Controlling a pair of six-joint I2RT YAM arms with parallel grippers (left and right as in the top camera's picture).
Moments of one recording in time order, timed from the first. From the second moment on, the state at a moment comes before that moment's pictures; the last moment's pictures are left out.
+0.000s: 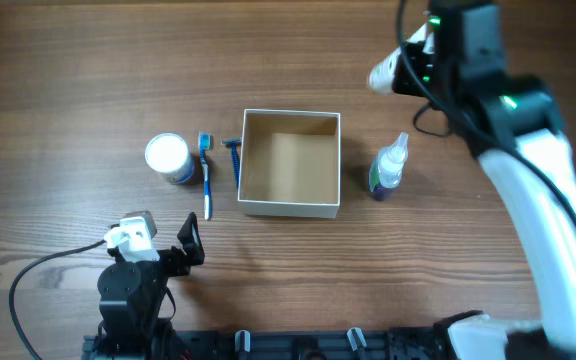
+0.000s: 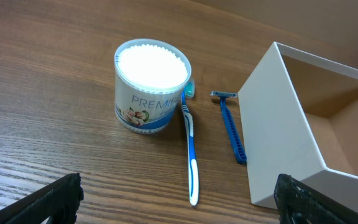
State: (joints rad) left arm -0.02 0.01 0.15 -0.56 0.05 -0.28; right arm 0.30 1.45 1.67 -0.91 0.16 0.34
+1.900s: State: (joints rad) left arm -0.02 0.01 0.15 -0.56 0.05 -0.28; right arm 0.57 1.77 1.69 -0.98 0.22 0.36
